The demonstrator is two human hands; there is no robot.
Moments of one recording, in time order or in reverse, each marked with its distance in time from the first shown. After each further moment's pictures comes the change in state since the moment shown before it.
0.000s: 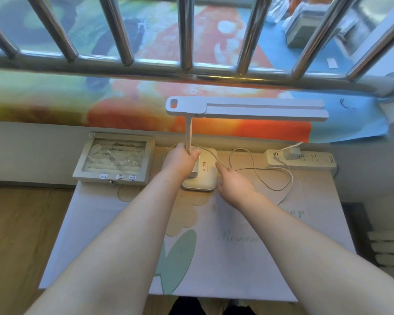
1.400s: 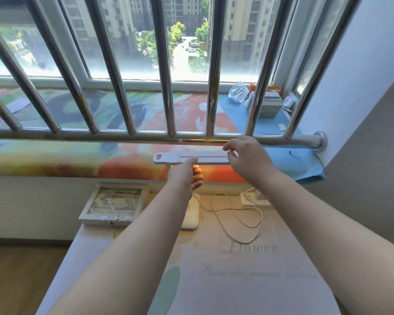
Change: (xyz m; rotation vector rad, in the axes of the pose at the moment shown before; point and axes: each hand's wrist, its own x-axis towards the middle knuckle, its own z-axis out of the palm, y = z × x) left_hand -0.105 0.128 -0.029 -0.985 0.059 -0.172; right_hand -0.094 0.015 -0.209 0.125 0.675 -0.321
